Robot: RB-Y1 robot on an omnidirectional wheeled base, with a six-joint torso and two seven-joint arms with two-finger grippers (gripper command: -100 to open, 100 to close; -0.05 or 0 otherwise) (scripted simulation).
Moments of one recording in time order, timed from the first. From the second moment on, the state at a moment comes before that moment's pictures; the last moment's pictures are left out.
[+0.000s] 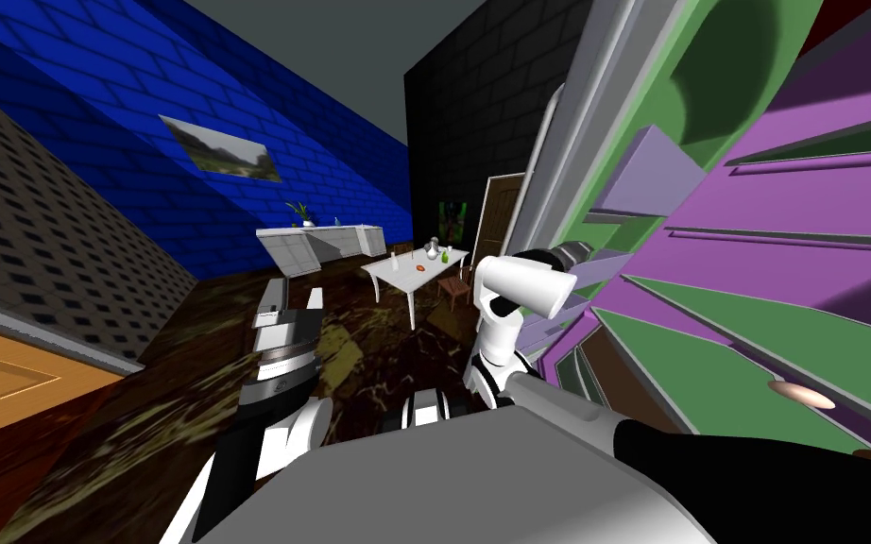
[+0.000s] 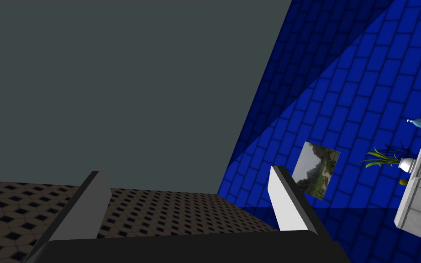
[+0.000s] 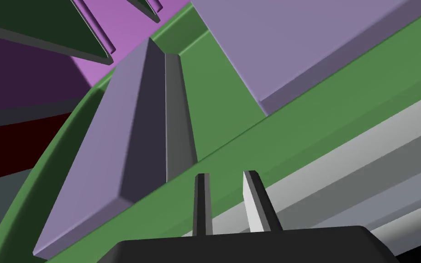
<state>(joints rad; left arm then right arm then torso) 0.47 -0.02 0.01 -2.39 -0.02 -0.44 -0.03 -0.70 -0.01 0.03 -2.43 -1.73 -1.67 -0.69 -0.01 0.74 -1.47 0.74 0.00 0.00</state>
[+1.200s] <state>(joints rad) 0.47 -0.02 0.01 -2.39 -0.02 -0.44 -0.03 -0.66 -0.17 -0.01 -2.29 -1.58 -1.54 -0.70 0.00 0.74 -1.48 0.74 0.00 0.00</state>
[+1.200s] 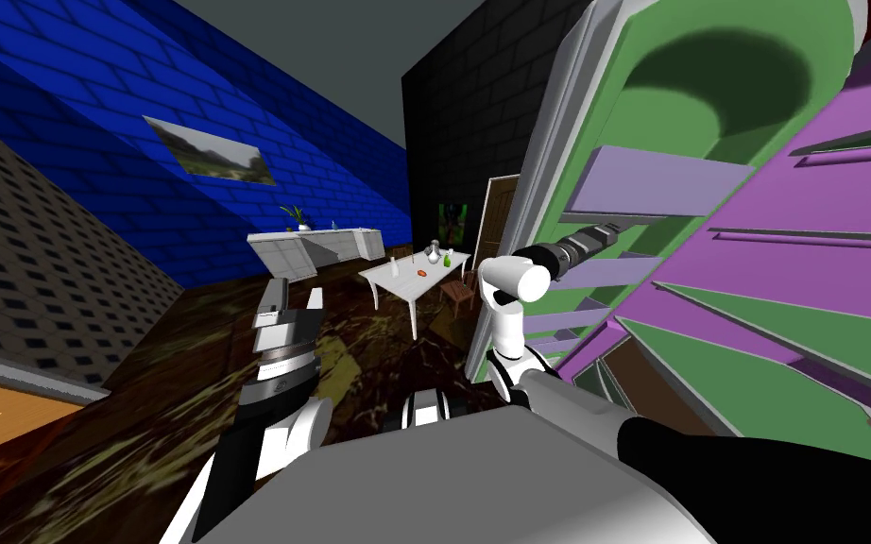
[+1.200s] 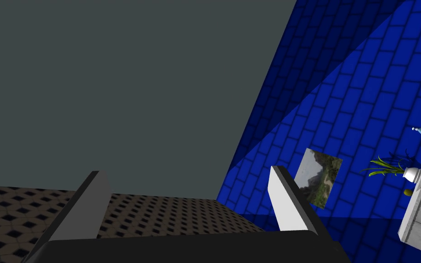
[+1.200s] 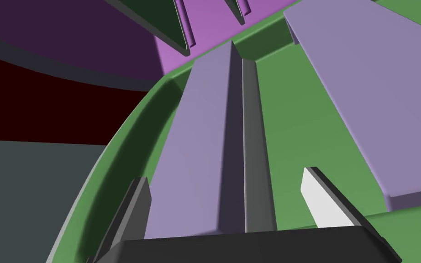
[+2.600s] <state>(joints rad) 0.47 -0.02 0.01 -2.39 -0.02 -0.44 -0.03 -0.71 0.00 -0.06 -2.35 -1.59 -1.65 -0.76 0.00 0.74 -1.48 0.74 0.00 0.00</state>
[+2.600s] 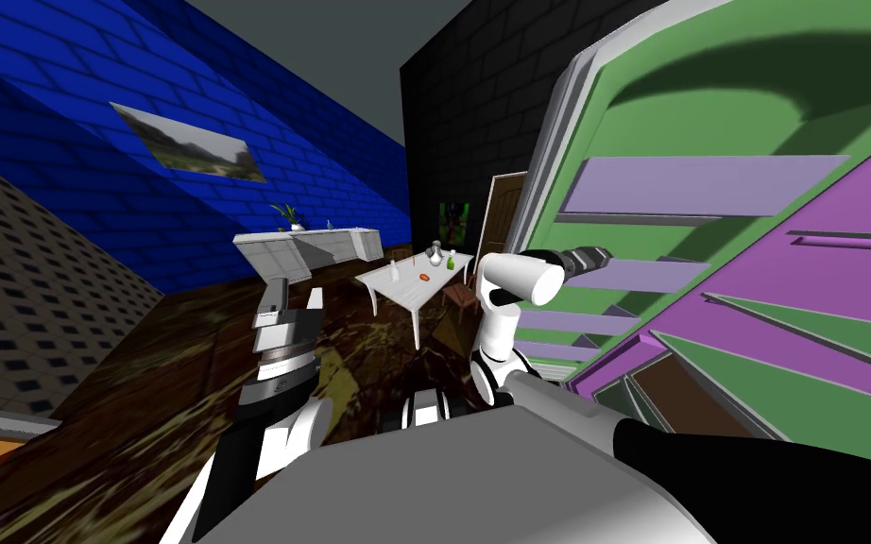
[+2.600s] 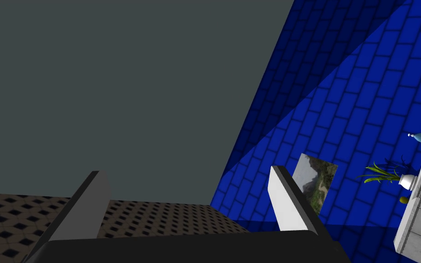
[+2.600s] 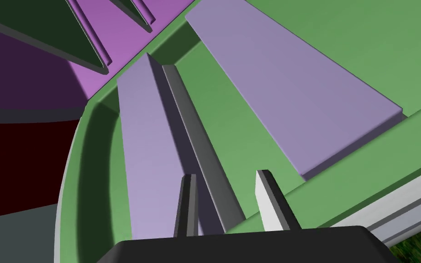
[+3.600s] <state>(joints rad) 0.47 -0.02 0.01 -2.39 -0.02 -0.44 -0.03 -0.91 0.00 -0.11 -2.28 -1.58 -1.66 -0.64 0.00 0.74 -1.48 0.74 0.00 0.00</state>
